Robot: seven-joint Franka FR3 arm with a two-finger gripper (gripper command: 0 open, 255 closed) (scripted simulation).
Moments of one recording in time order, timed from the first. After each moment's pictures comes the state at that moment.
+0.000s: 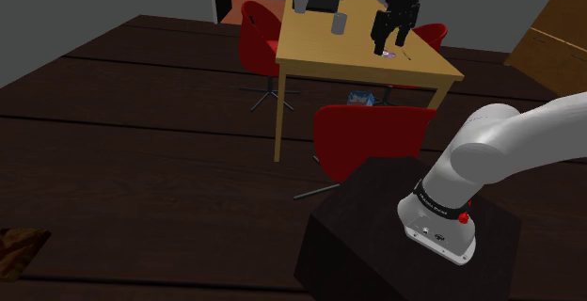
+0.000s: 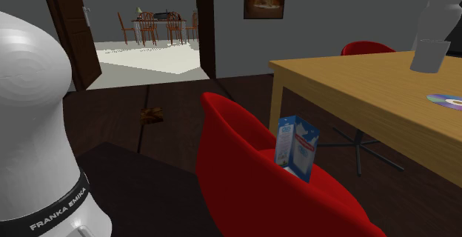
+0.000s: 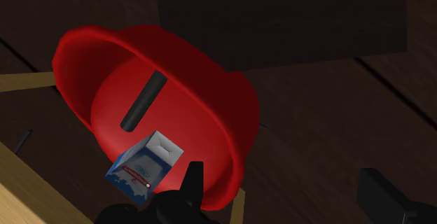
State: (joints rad) arm 0.00 -0.74 -0.04 -2.33 -0.10 1.51 0.11
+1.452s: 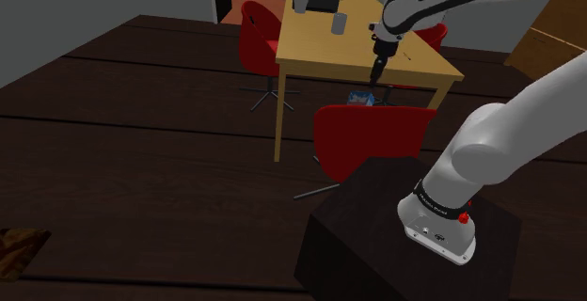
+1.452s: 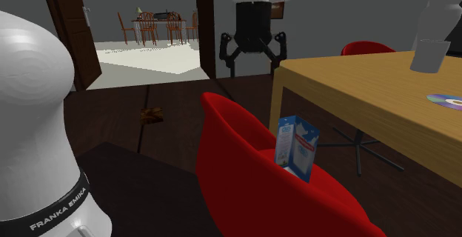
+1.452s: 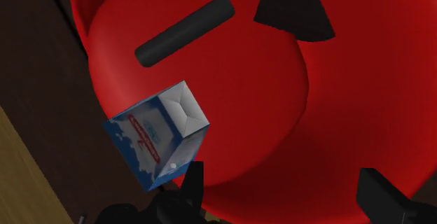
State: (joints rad) arm 0.04 -0.37 -0.51 -2.49 -0.27 2.14 -0.58
